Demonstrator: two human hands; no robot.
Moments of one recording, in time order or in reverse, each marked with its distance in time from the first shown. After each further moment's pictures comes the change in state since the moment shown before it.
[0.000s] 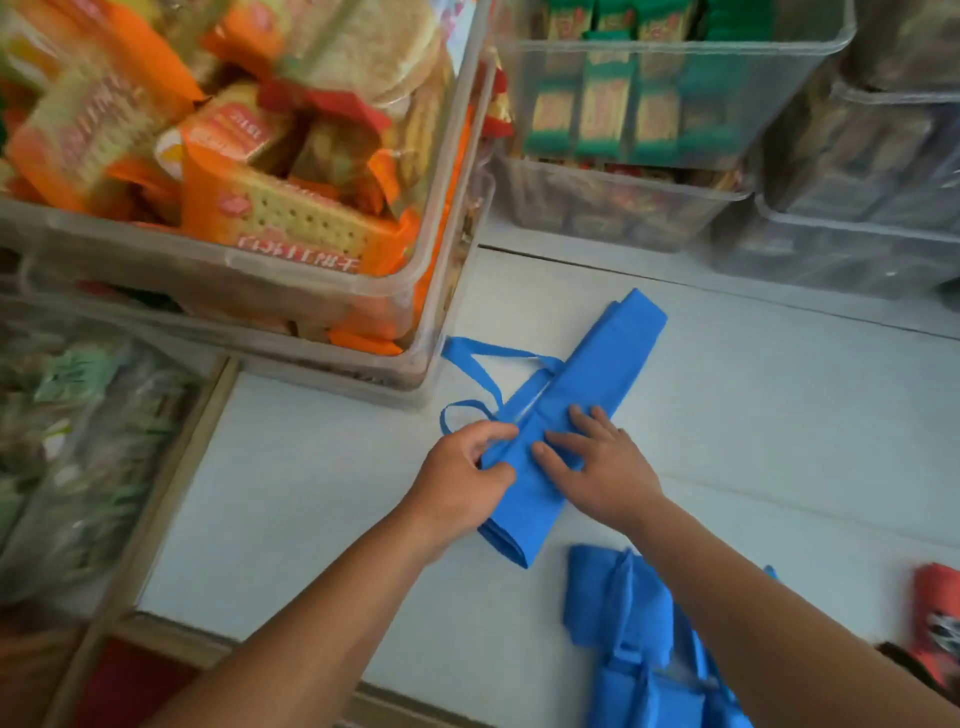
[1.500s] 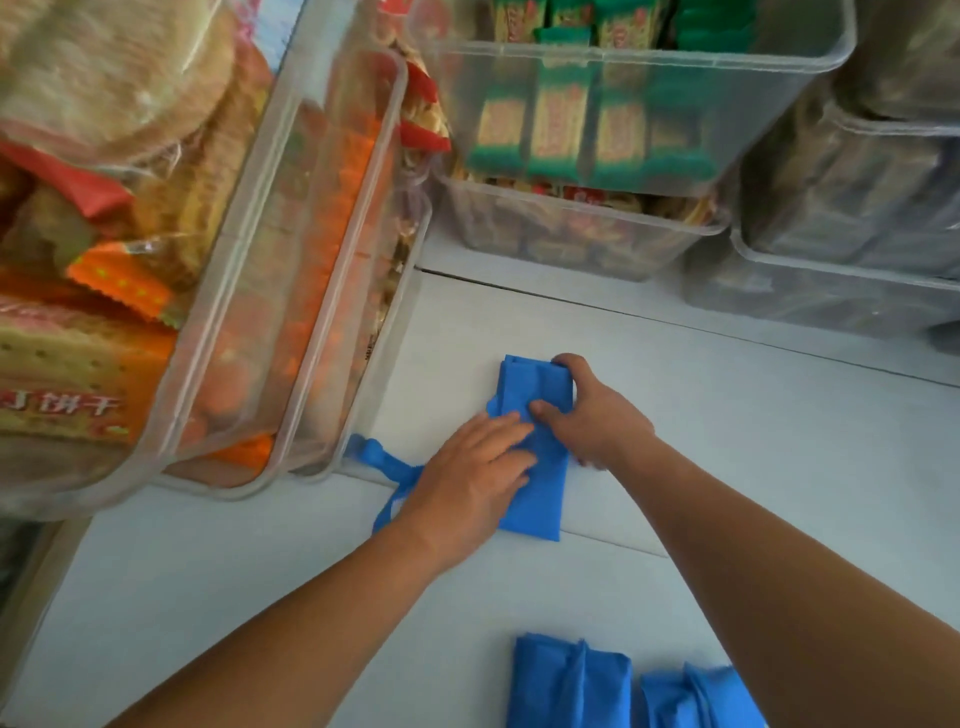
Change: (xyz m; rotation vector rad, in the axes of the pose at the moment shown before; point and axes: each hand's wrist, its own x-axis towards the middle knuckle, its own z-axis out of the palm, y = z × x) left_hand 0.120 -0.019 0.055 0.810 0.089 0.904; right_hand 0.106 0.019 -0.083 0.079 -0.032 0.216
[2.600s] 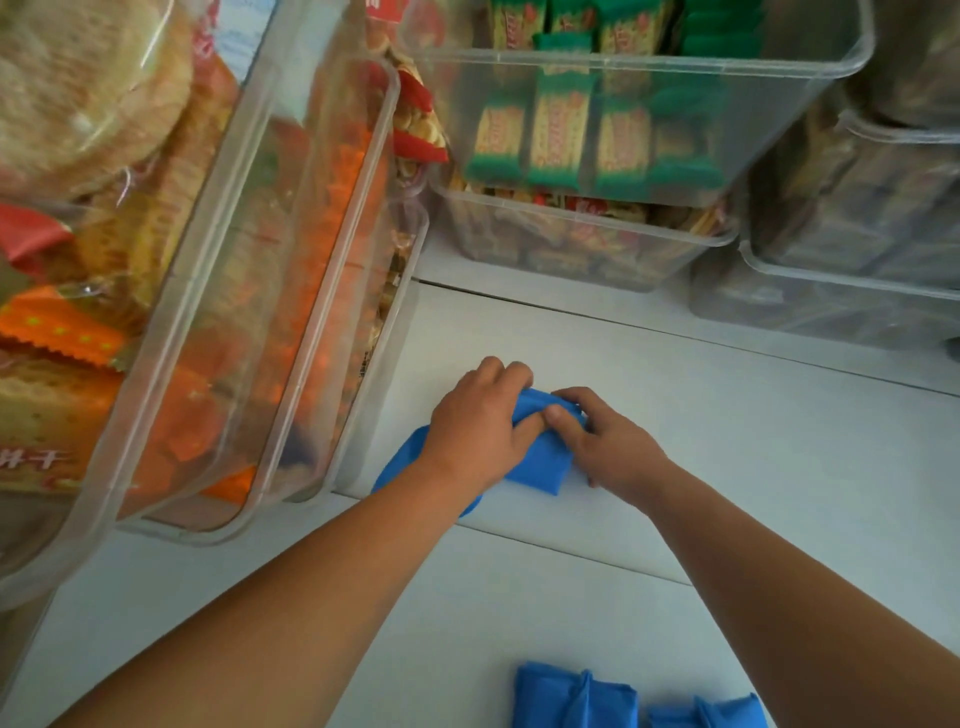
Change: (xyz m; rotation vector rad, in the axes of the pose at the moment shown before) left_hand 0.076 -0.008 -0.022 -0.016 -0.030 -0.383; right_hand 0.001 0.023 0.004 0.224 -0.052 -0.090
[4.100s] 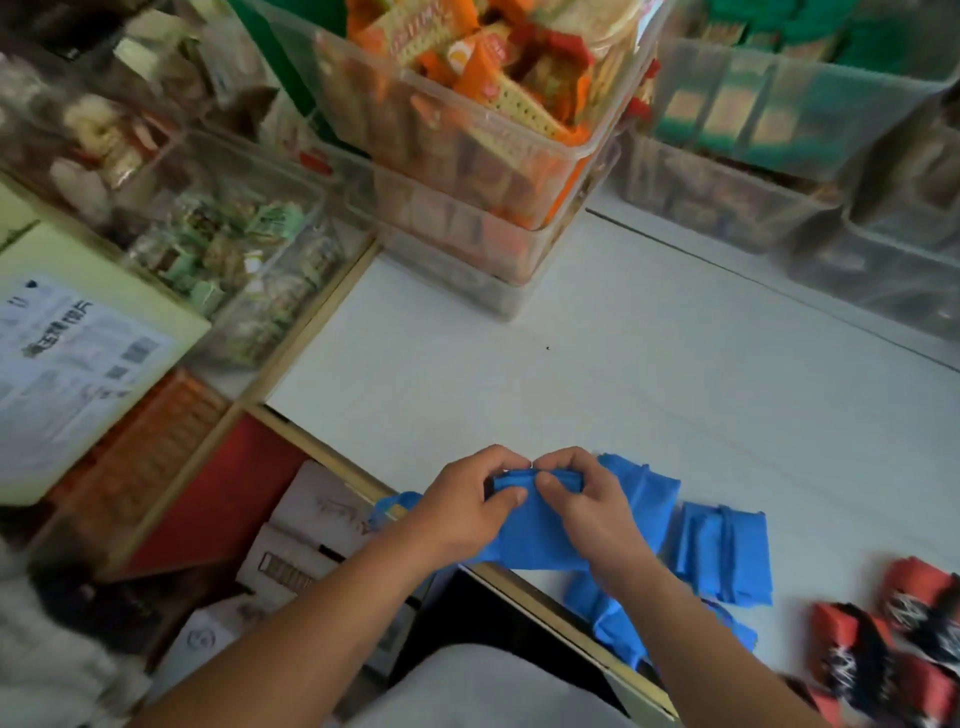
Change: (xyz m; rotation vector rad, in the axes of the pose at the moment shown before) left_hand -0.356 0.016 -0.066 -0.648 -0.094 -0.418; right_hand -0.293 -0.032 0.147 0.484 -0.138 -0.080
